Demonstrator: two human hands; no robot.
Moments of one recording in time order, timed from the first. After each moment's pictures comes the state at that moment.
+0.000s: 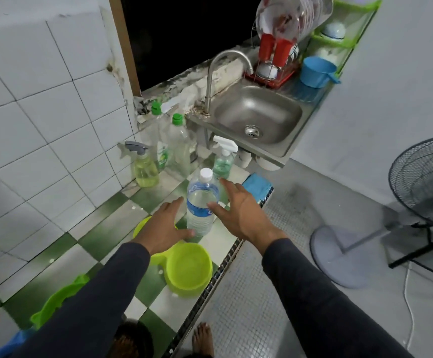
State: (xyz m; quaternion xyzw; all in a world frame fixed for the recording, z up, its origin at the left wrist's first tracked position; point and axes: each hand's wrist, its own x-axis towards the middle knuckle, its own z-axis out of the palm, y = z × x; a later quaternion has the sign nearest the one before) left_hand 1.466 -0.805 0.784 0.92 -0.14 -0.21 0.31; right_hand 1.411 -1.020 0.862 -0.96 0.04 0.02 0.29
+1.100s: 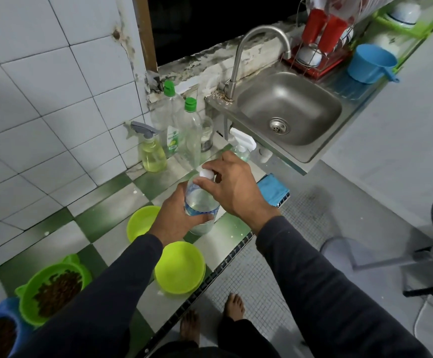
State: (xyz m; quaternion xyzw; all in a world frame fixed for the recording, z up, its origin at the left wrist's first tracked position) left_hand 1.490 -0.860 0.748 0.82 -0.07 -0.08 0.57; right_hand 1.496 -1.026 0.879 -0.94 -0.12 -0.07 0.31
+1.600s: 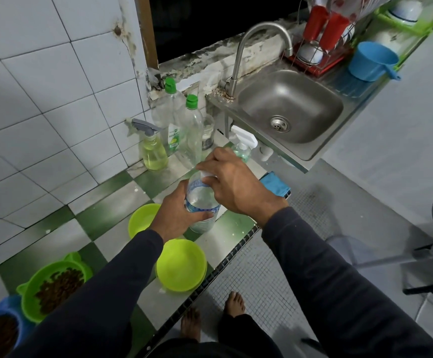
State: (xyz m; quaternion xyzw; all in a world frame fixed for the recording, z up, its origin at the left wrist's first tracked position) left_hand 1.494 -0.854 0.745 0.81 -0.07 -0.10 0.58; right_hand 1.499 -1.028 0.884 -0.95 -0.24 -0.04 0.22
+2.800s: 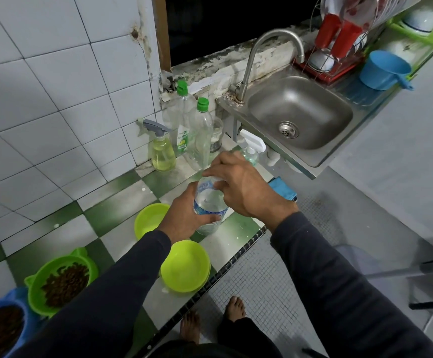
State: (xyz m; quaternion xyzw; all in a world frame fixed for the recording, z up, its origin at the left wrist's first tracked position) left_hand 1.493 -0.859 0.743 0.79 -0.06 -0.12 0.59; right_hand 1.499 -1.028 0.885 -0.94 -0.26 -0.03 0.22
